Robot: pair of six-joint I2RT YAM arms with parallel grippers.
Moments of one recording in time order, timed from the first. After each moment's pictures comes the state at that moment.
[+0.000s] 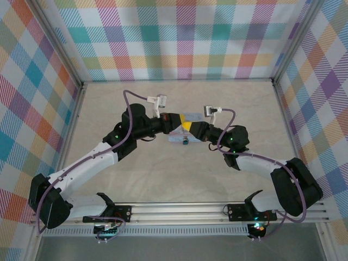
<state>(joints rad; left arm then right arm) -0.70 1.22 1.01 0.06 0.40 -0.76 0.54 1.35 0.53 1.21 -0.75 1.25</state>
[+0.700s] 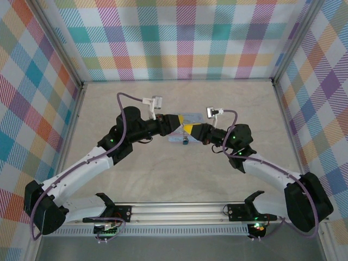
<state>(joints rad) -0.70 1.16 0.98 0.05 0.38 -0.76 0.55 1.19 0.55 0.90 -0.77 1.07</state>
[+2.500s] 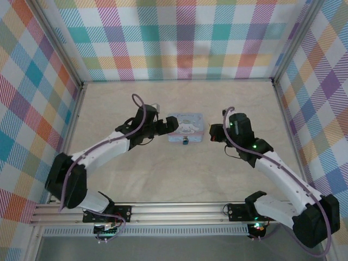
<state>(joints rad) -0.57 1.52 1.04 -0.23 0.08 -0.73 0.48 1.07 0.79 -0.36 -0.04 0.53</state>
